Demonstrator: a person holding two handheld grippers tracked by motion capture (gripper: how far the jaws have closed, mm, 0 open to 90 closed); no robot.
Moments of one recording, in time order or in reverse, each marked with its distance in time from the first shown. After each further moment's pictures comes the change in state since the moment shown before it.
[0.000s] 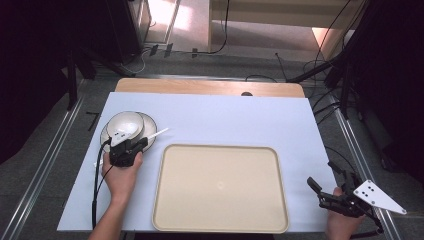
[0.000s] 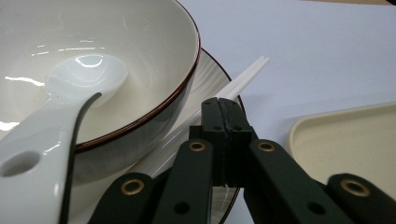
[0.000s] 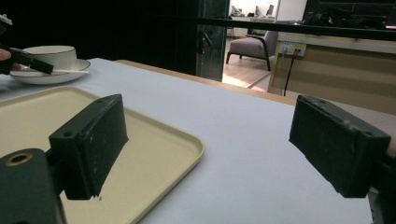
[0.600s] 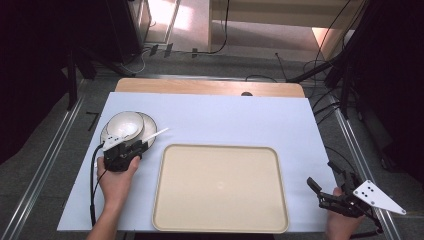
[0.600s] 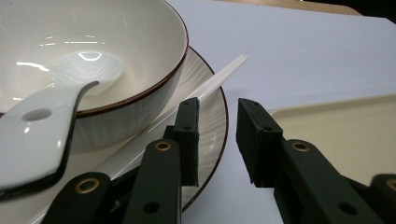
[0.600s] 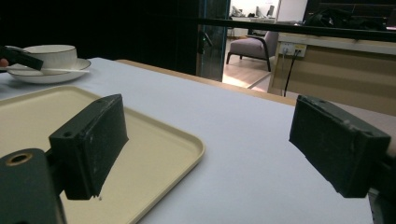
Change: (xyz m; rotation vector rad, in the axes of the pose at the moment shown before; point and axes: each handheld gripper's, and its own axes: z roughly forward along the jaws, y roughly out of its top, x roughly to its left) left arm 0.002 -0.004 -0.022 -0.003 -0.058 -0.030; right arm 0.001 0.000 0.000 -0.002 0.002 -0.005
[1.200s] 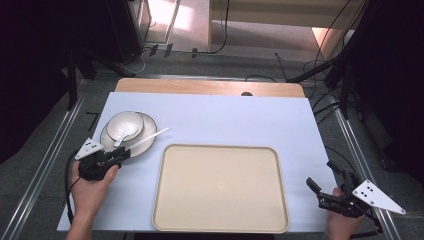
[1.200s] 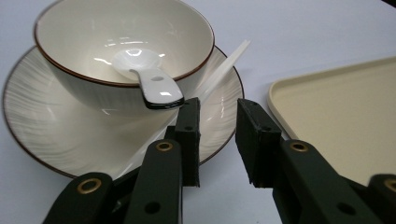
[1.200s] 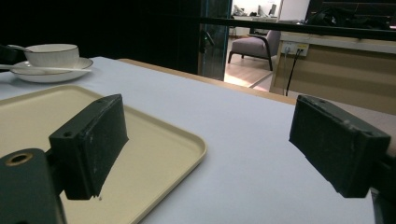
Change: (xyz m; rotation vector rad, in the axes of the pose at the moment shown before) left arm 0.029 0.004 -0.054 0.039 -0.031 0.108; right arm 0.001 0.000 0.001 0.005 0.008 0.000
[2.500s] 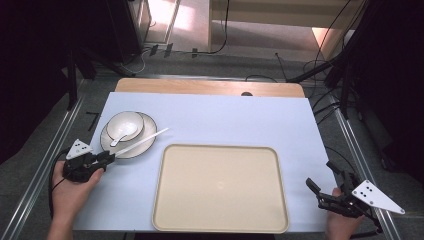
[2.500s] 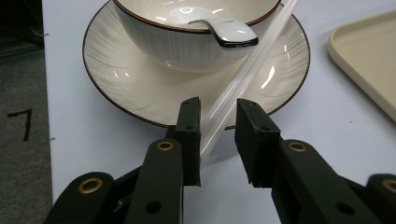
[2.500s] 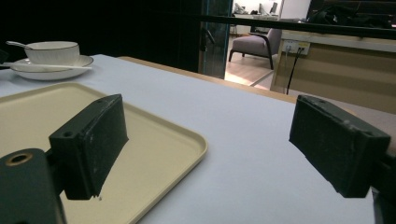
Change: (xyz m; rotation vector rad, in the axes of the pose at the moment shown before) left arm 0.030 -0.008 -0.010 0.132 0.103 0.100; right arm 0.000 -0.001 0.000 0.008 0.003 -0.005
